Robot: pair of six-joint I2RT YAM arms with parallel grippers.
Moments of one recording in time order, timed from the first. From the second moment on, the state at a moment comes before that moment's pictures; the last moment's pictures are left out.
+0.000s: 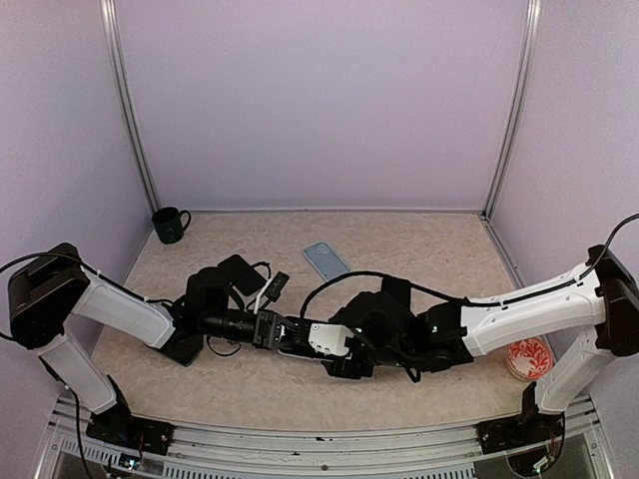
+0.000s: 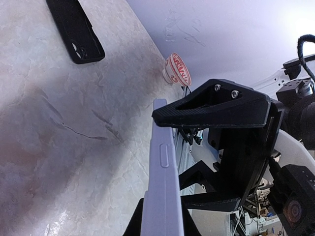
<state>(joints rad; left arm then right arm) -0.81 1.61 0.54 0.76 0.72 -0.79 1.28 1.57 0.93 -0.08 0.33 -0.42</state>
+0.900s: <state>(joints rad) -0.73 1.49 0.53 0.70 0.67 -0.78 1.27 1.57 0.92 -0.12 0.35 -0.39</state>
